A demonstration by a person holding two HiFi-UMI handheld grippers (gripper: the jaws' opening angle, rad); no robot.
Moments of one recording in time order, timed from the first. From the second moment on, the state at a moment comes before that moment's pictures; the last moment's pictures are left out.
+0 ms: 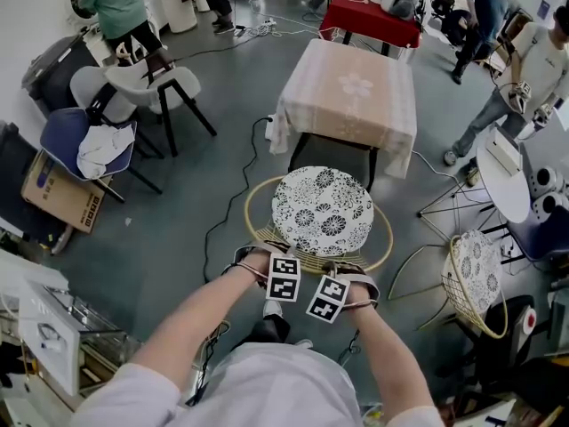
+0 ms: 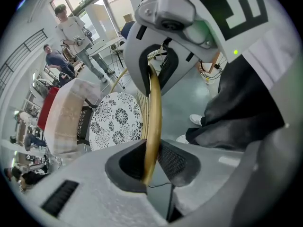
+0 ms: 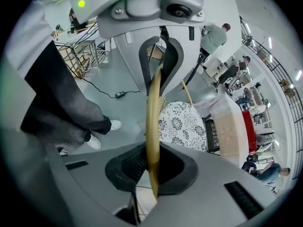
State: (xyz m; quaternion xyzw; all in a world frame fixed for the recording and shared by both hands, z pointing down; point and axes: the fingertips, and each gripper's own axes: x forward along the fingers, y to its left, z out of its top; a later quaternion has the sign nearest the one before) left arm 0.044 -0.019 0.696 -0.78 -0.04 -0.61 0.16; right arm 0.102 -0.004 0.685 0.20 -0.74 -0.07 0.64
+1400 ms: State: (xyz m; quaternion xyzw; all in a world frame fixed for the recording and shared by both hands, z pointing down) left arm 0.081 -0.006 0.621 -0.88 0.12 -0.45 0.01; right arm 0.111 0.003 0.617 0.35 -0.80 0.04 0.49
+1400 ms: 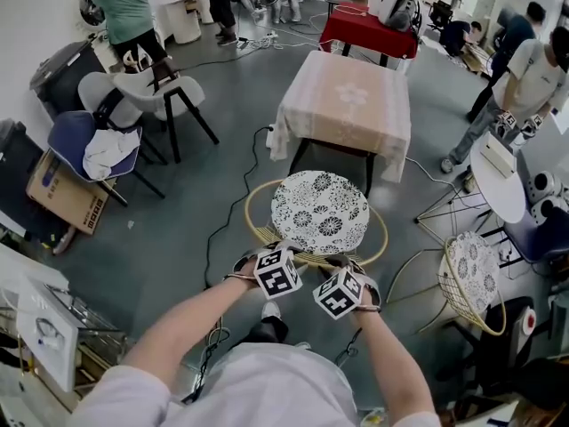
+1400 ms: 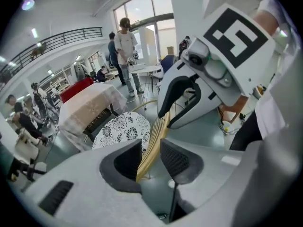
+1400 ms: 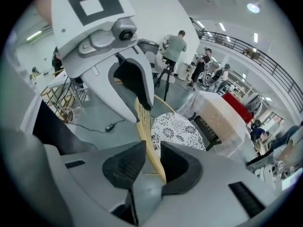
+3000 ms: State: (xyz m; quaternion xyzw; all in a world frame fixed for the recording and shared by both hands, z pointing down) left arm 0.108 0.053 0.499 -0.89 0.37 -0.20 -0.18; right arm 0.139 0.060 0.493 0.54 -0.80 0.20 0.14
